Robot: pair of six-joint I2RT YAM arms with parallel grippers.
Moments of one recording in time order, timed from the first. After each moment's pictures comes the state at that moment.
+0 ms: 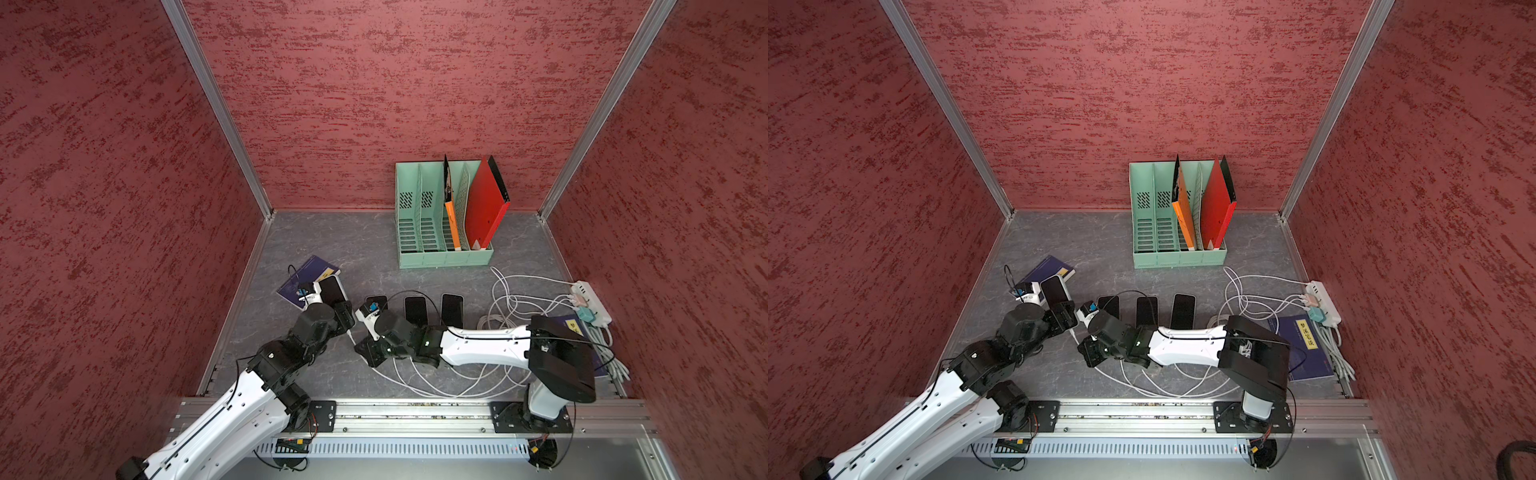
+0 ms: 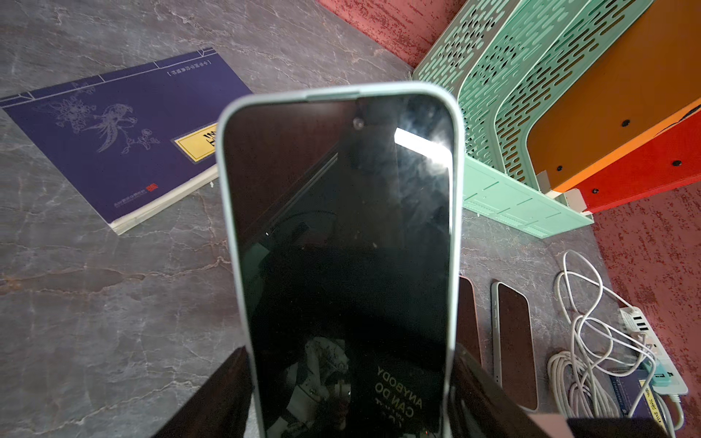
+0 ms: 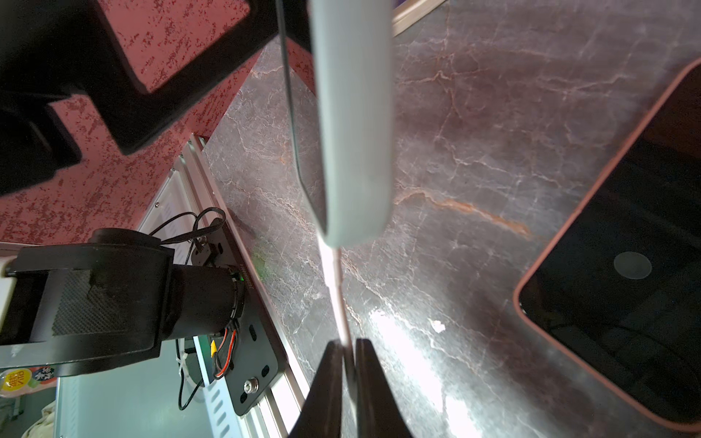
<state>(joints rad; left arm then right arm) -0.65 0.60 0.53 -0.57 -0.35 -0.84 1.21 1.73 1.00 0.07 -0.12 0.67</state>
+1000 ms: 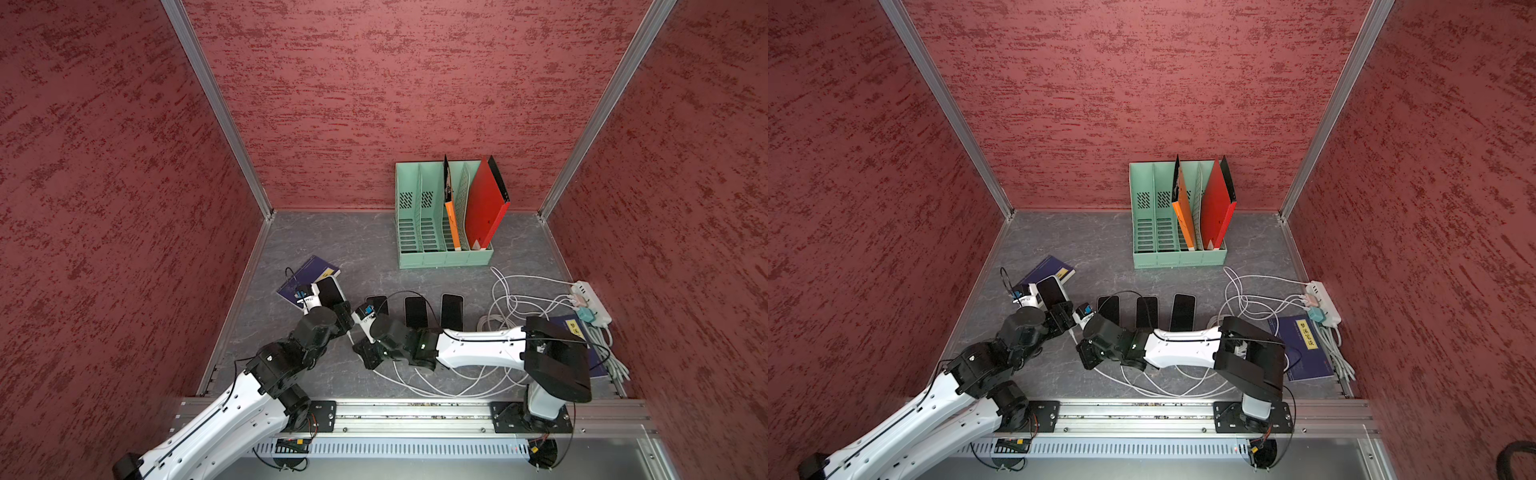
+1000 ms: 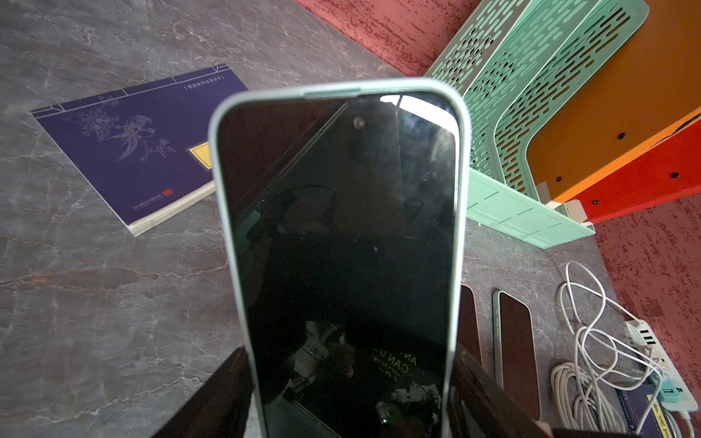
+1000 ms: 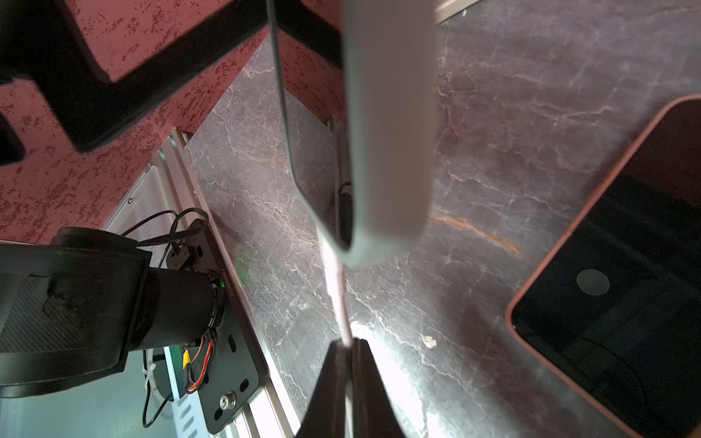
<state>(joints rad) -0.72 0.58 0.55 -0.61 -0.45 -0.88 1.24 1.75 1.03 0.06 -0.06 0.60</state>
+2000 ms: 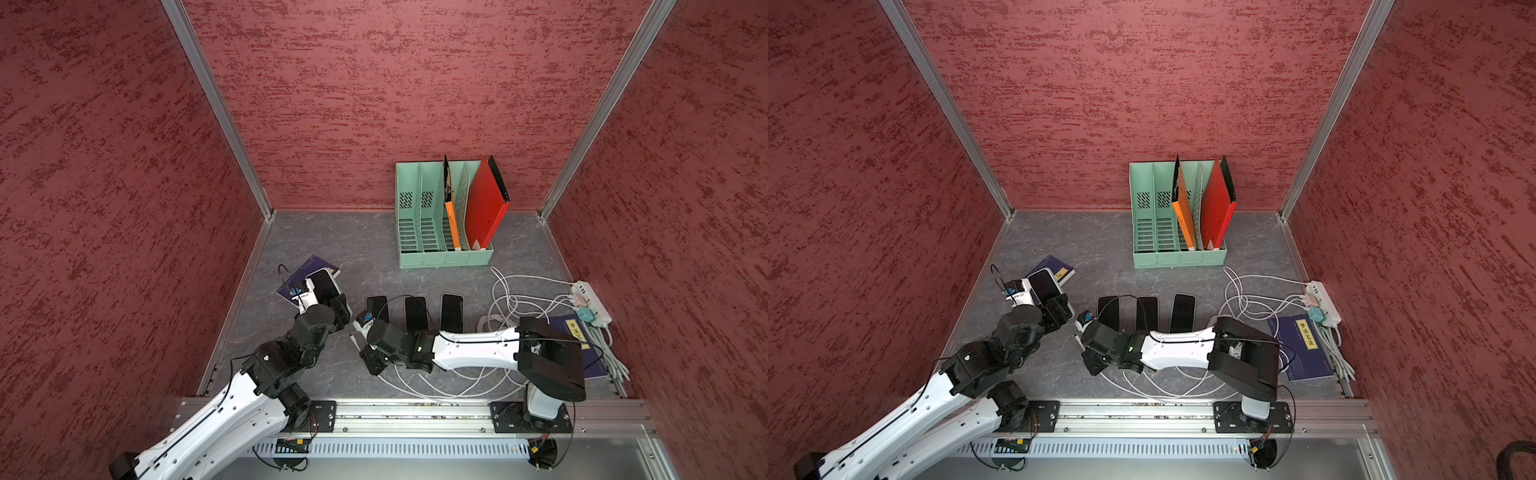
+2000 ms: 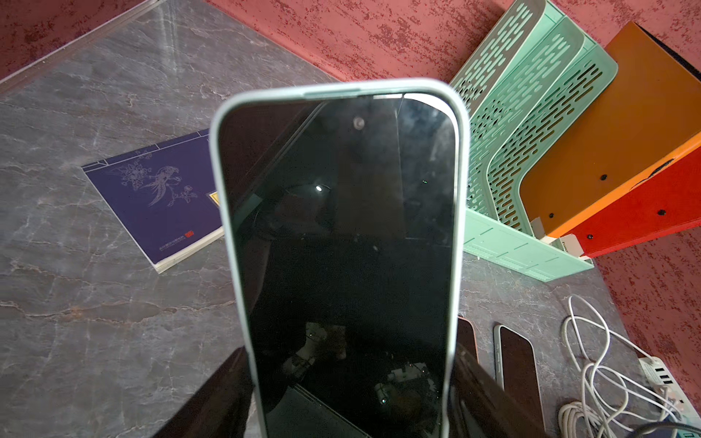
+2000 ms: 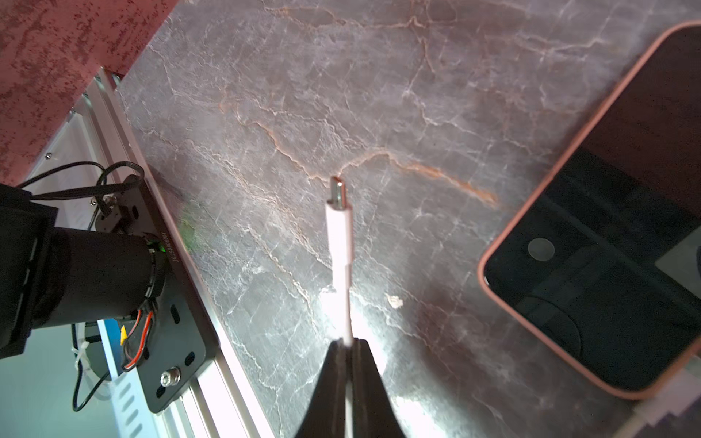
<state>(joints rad) -0.74 0.58 0.59 -0.60 -0.56 -0.85 1.25 1.78 1.04 -0.05 -0.02 0.56</state>
